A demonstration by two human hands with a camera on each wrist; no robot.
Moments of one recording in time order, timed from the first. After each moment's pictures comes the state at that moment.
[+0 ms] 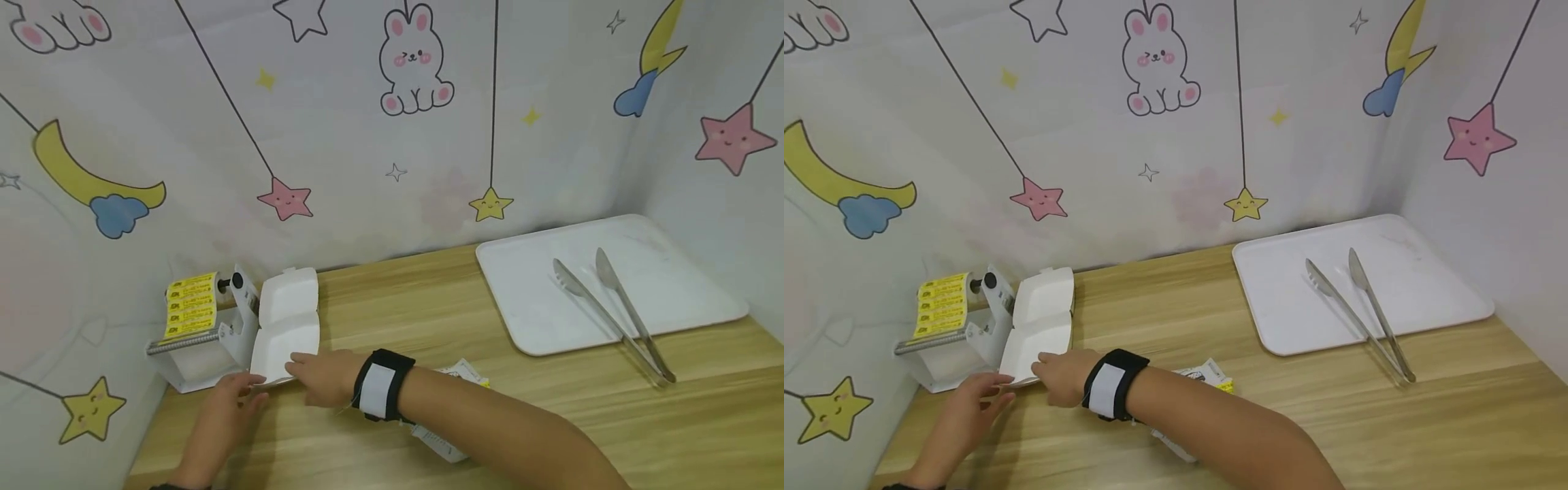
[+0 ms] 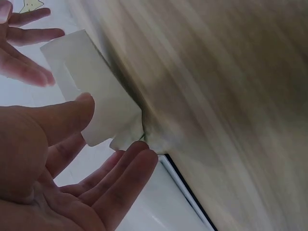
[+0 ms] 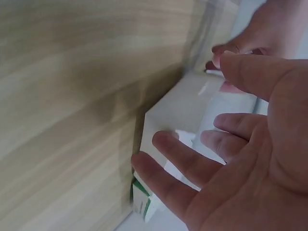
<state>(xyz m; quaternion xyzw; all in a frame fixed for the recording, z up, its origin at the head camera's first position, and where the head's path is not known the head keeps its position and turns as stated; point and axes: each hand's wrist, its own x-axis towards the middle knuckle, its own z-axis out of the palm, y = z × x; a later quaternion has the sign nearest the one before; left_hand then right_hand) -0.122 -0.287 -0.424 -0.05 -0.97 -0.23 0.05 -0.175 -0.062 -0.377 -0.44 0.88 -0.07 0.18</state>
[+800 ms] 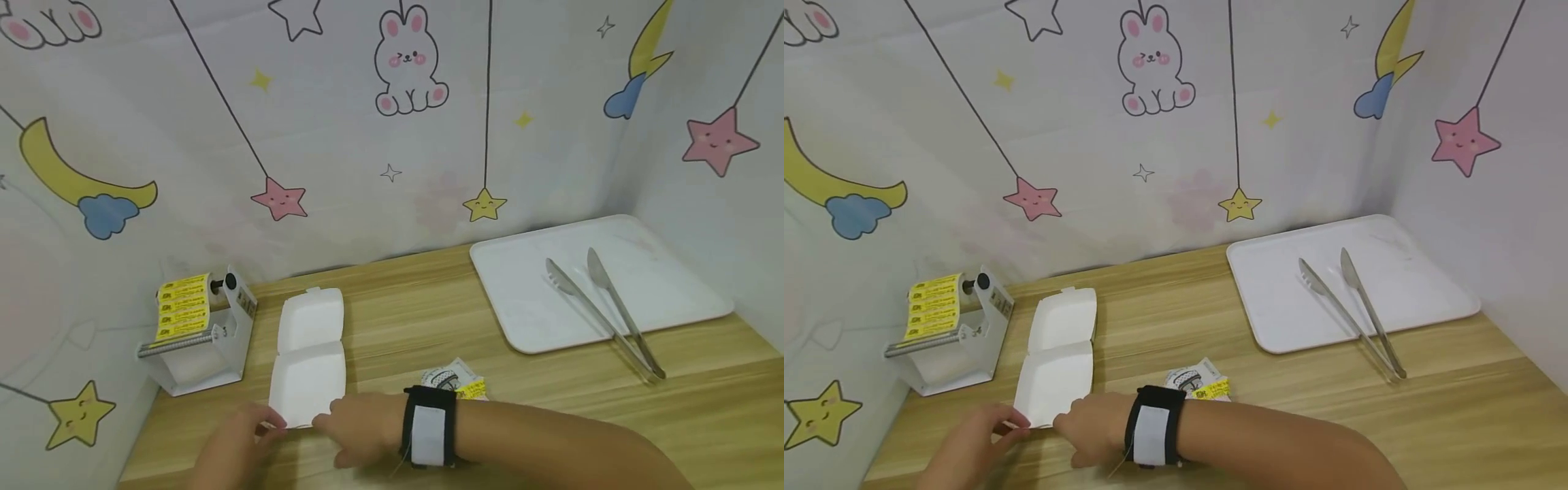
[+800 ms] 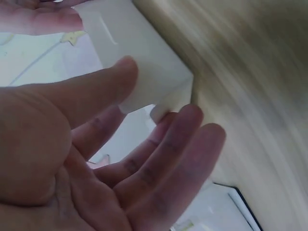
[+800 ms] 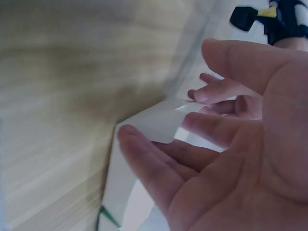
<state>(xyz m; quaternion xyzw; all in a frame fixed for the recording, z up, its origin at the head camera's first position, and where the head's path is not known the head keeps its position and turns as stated) -0.095 -0.250 -0.412 -0.02 -0.97 -0.21 -0.11 -0.121 -0.019 -0.388 -0.49 0.85 -0.06 0.17</state>
